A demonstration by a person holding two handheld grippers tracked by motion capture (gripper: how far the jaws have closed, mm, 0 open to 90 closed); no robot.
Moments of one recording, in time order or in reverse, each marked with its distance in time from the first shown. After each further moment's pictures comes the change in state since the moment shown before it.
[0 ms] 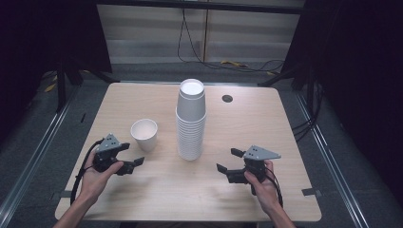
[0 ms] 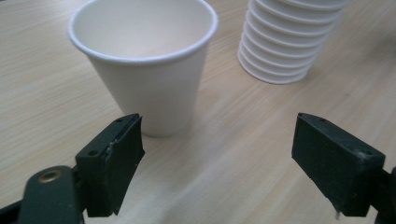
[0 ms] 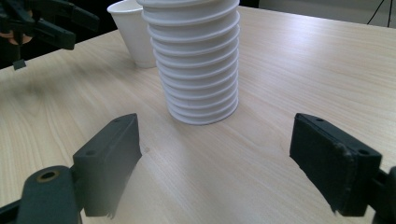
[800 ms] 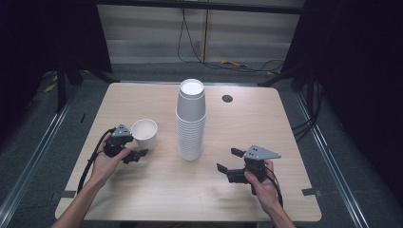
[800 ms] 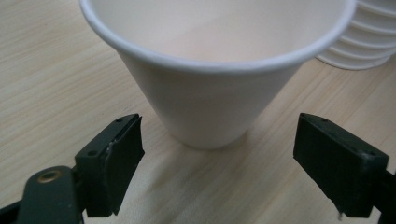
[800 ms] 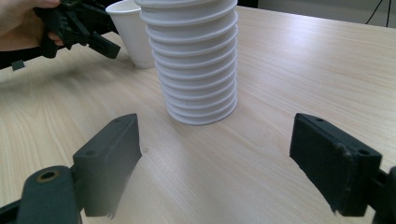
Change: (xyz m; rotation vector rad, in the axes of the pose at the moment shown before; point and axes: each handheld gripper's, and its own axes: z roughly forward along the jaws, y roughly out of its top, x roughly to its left) left arm 0.039 0.011 0.046 0.141 0.043 0.017; right arm -0.001 0.000 0.000 0.000 -0.001 0.005
